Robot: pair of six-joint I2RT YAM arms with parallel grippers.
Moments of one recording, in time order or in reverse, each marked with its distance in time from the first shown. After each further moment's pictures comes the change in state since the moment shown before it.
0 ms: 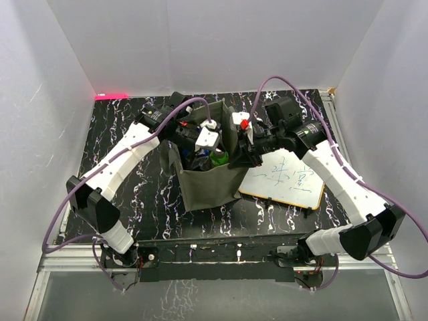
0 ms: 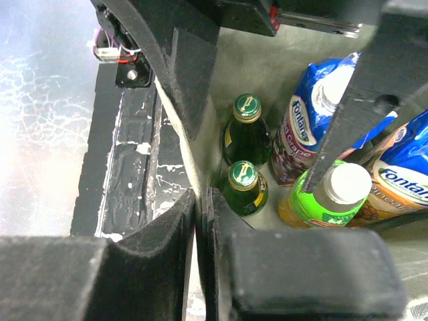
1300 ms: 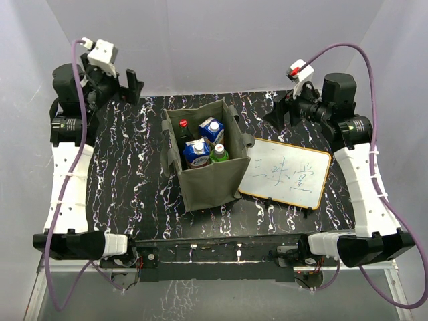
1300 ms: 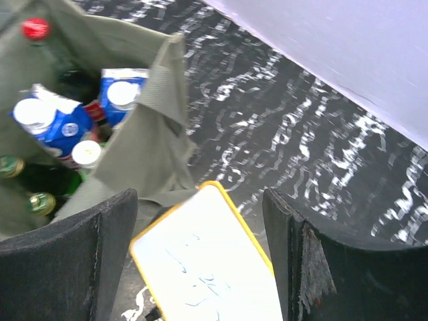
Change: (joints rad) left arm 0.564 -0.309 -0.002 0.662 -0.636 -1.021; right arm -0.350 -0.084 0.135 0.212 0.400 0.385
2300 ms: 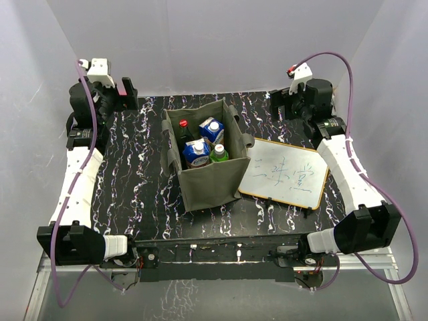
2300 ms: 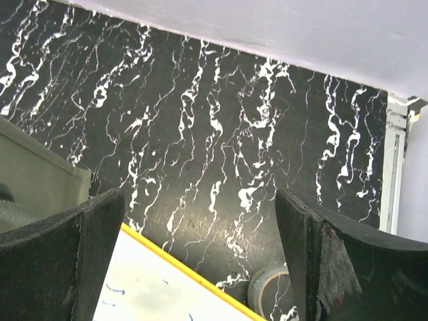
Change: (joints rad) left arm 0.061 -0.051 -0.358 0.315 -0.265 -0.200; right arm -0.003 0.106 -0.209 0.319 0.504 0.122
